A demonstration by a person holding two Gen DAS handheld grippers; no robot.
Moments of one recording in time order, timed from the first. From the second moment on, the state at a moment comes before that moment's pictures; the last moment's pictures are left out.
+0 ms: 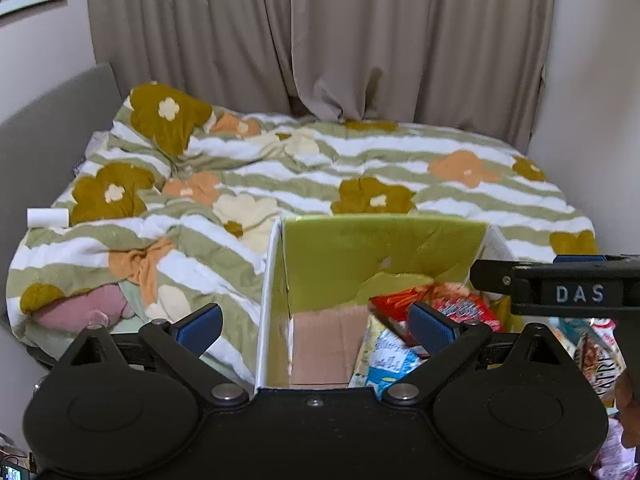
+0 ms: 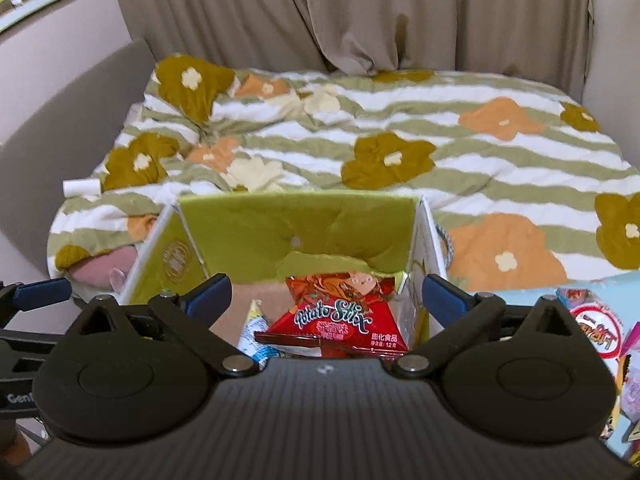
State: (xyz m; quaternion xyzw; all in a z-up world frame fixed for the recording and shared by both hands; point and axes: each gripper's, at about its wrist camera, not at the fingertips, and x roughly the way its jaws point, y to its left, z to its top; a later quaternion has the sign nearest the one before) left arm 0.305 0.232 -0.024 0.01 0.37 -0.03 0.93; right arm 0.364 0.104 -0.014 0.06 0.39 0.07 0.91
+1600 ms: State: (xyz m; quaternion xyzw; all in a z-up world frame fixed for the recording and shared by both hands) left arm 0.132 -0.105 -0.111 0.10 0.44 -0.17 0.87; right arm 0.082 -0.247 -0.065 0.17 0.47 -0.05 0.87
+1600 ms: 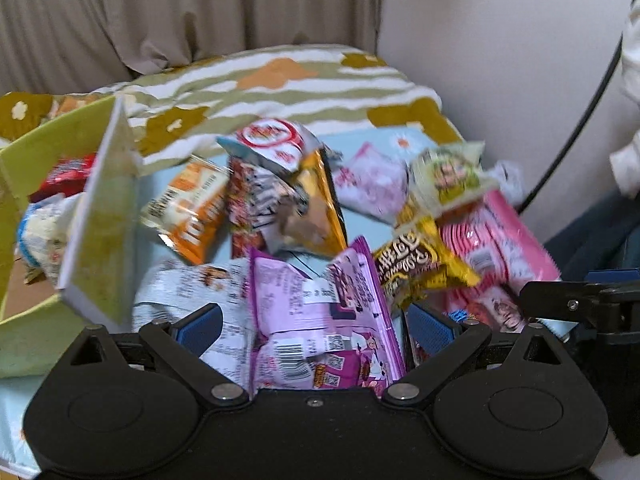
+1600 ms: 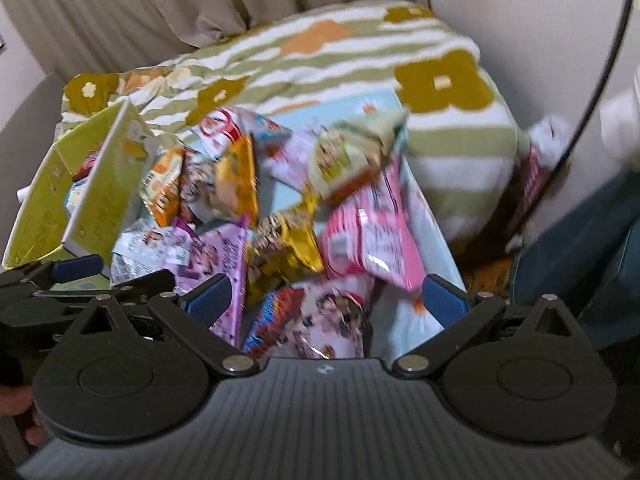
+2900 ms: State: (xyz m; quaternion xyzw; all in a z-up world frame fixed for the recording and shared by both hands) left arm 0.151 -0.103 -0.152 0.15 0.47 -0.19 0.85; right arm 0.116 -0.238 -0.150 0.30 0.55 -0.03 0.78
